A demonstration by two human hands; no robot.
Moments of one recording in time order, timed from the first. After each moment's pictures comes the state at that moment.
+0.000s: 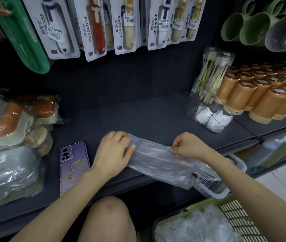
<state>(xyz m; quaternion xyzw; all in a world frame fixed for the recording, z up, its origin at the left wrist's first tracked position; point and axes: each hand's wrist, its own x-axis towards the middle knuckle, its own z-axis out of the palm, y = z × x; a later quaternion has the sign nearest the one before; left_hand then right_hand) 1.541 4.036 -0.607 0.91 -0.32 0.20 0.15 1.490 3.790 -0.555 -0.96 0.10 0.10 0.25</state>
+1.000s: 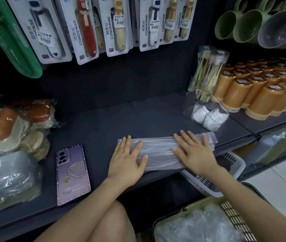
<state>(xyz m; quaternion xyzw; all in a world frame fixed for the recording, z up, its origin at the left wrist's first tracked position) 1.512 3.993 -0.621 0.97 -0.22 -0.04 0.09 1.467 3.754 -0.617 -1.00 0.05 0.01 0.03</state>
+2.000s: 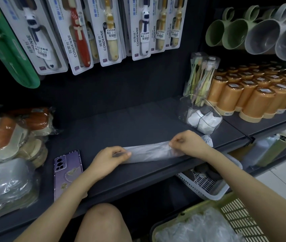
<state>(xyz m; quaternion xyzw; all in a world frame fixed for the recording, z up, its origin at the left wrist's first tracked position) 1.537 4.032 -0.585 0.88 -0.19 -0.13 0.41 1.495 3.749 -0.567 -0.95 0.03 0.00 0.30</state>
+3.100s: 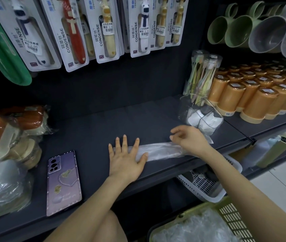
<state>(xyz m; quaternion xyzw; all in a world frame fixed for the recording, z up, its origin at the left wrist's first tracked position) 1.528 3.964 -0.614 0.98 -0.17 -0.08 0.05 1.501 3.747 -0.568 -0.92 0.11 -0.06 0.37</state>
